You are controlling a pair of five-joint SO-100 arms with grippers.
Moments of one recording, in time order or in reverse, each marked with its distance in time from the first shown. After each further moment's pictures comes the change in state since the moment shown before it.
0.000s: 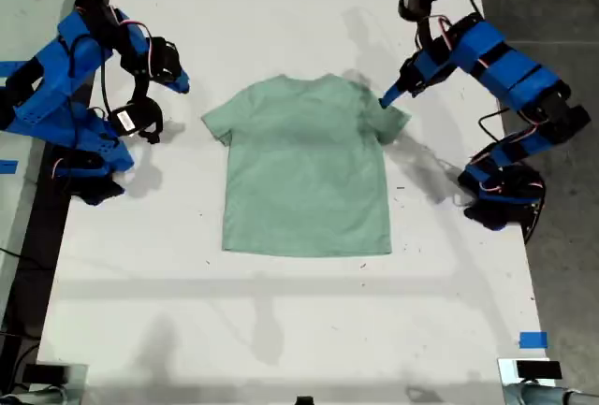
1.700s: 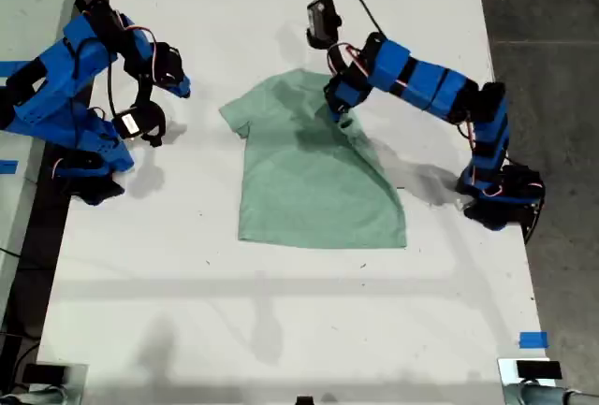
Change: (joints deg) arm 0 0.4 -0.3 3.5 -1.9 0.0; arm 1 -26.9 -44.7 -56.6 11.9 14.2
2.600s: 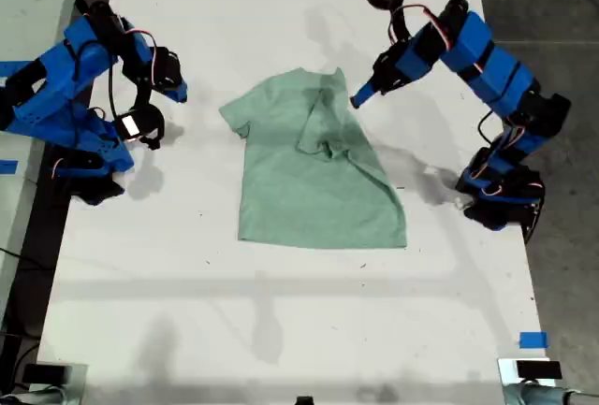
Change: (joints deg) arm 0 0.4 -0.1 0.4 2.0 -1.1; arm 1 4.7 37.8 18.1 11.5 -0.5
